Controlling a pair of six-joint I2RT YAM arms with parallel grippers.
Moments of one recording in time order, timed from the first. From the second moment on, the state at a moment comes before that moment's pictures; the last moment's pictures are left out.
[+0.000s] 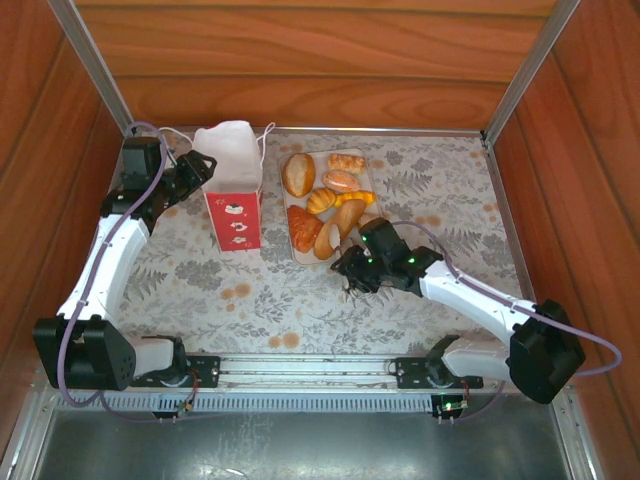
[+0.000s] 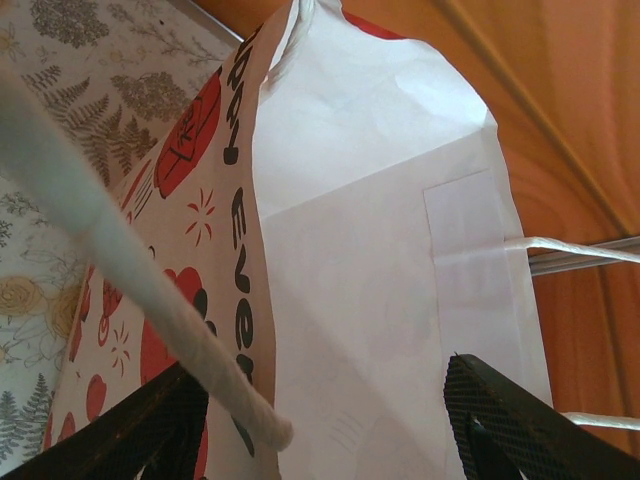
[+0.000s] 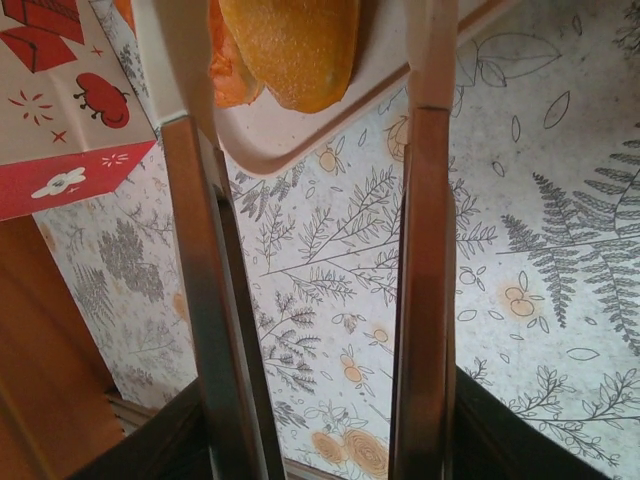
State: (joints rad) left arm -0.05 1.26 1.13 -0.44 0.35 -0.71; right arm 0.74 1.21 0.74 -0.46 -0.26 1.19
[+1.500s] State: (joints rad) left arm 0.07 0.87 0.85 -0.61 -0.23 -0.67; right arm 0.21 1.25 0.98 -0.82 0.09 0.40
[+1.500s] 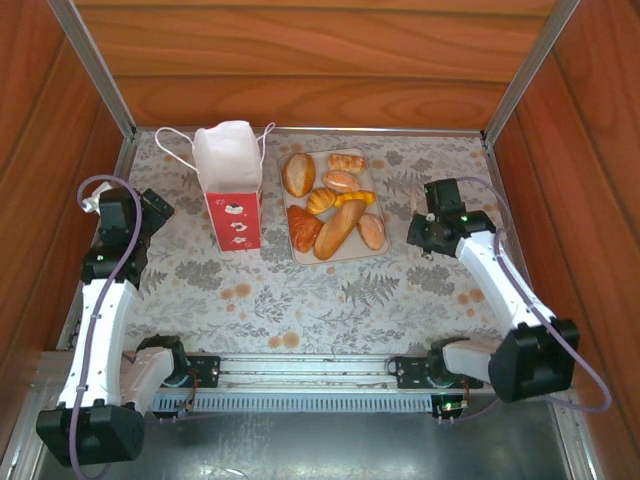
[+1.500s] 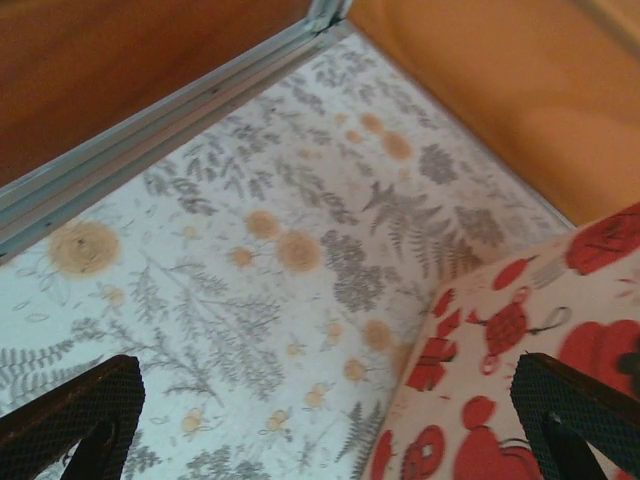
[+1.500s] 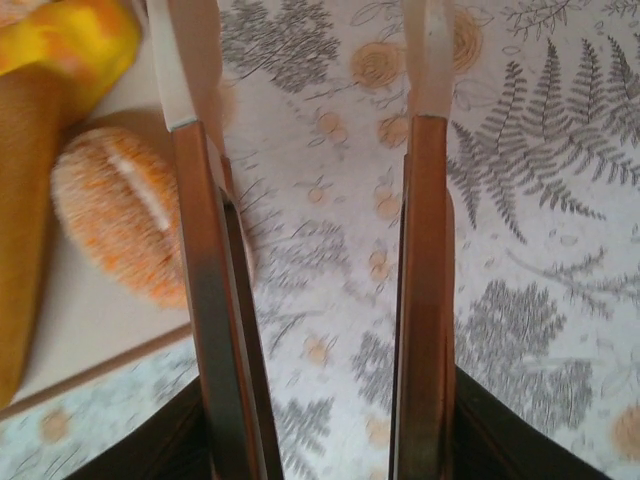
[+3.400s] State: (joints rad) left arm 0.07 0.87 0.47 0.00 -0.25 -0.31; right arm 0.04 1.45 0.95 -0.44 0.07 0.22
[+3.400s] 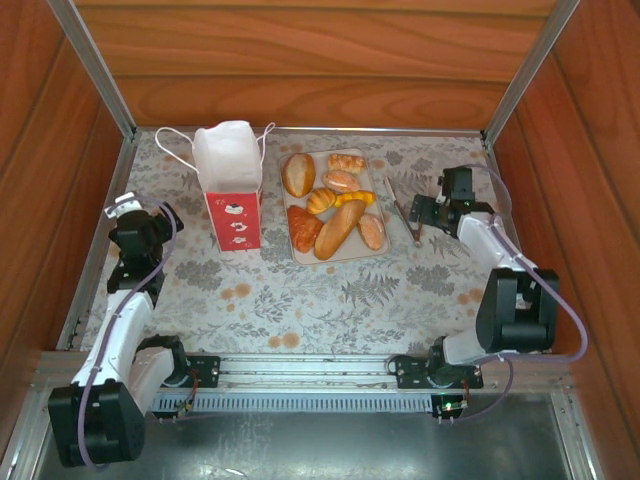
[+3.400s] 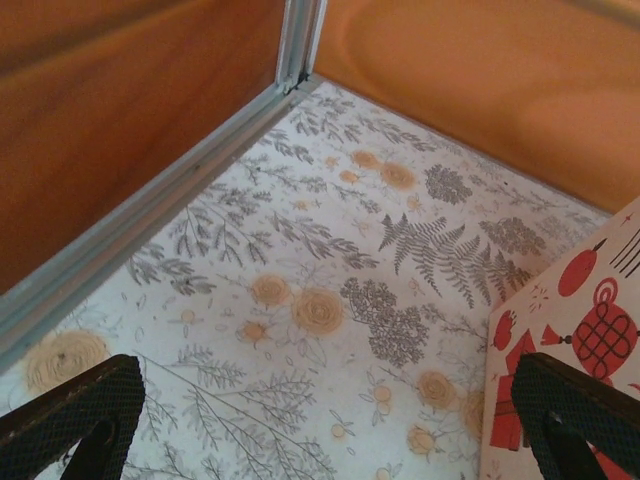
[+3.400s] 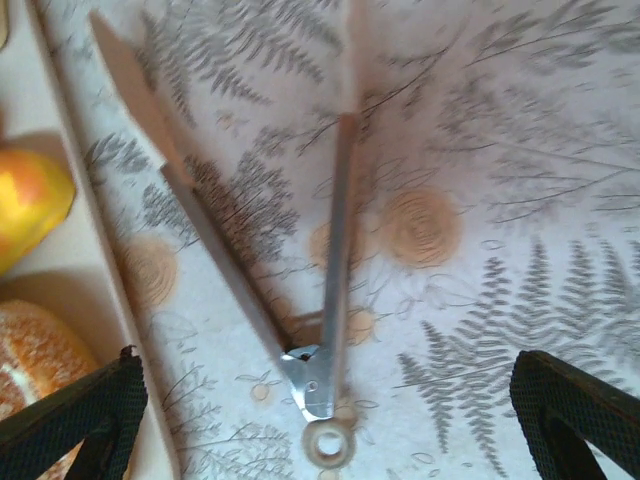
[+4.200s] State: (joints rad) left arm 0.05 1.39 0.28 0.71 -0.13 -0.10; right arm 0.04 1.31 0.45 0.39 0.14 0.10
